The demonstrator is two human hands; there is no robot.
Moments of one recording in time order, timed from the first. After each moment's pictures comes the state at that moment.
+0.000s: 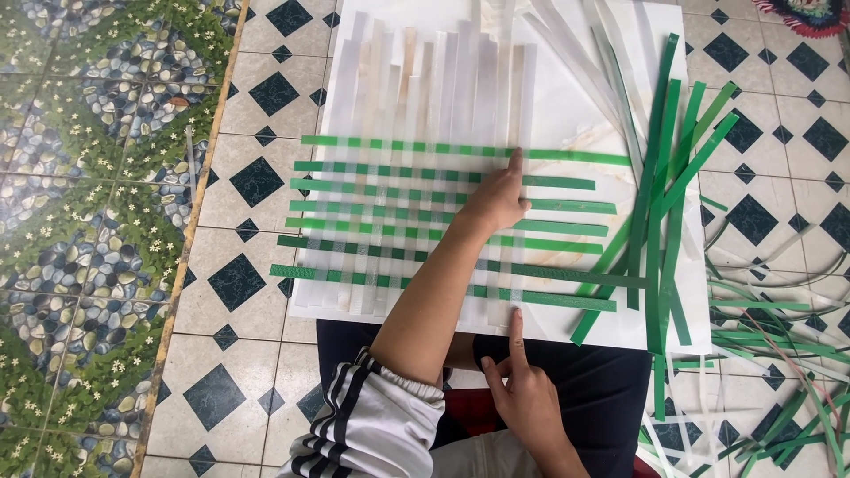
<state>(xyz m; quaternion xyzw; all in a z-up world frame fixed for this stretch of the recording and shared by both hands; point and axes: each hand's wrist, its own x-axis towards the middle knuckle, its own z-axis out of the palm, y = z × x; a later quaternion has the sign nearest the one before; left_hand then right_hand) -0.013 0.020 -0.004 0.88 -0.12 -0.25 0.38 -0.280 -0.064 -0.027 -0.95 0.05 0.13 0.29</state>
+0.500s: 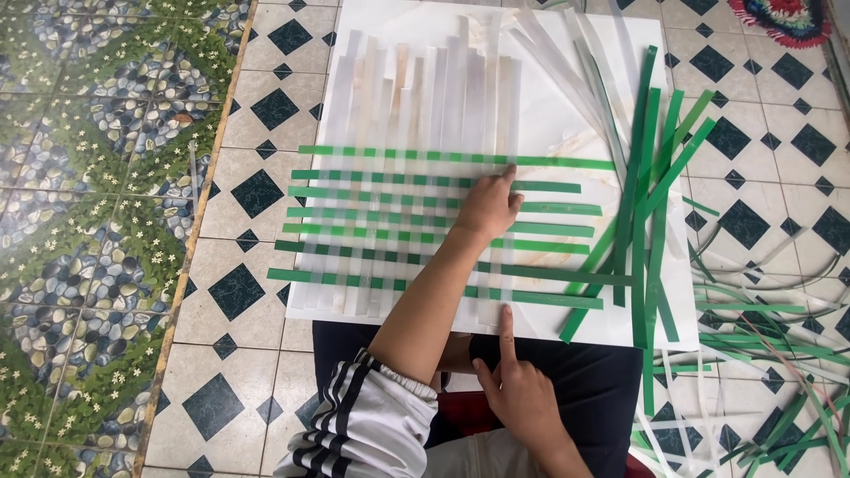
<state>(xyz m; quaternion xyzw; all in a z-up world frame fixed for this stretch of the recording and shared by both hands) -0.016 0.007 -0.044 0.91 -0.13 -0.11 0.37 -0.280 -0.070 -0.027 -0.97 0.00 0.16 0.17</state>
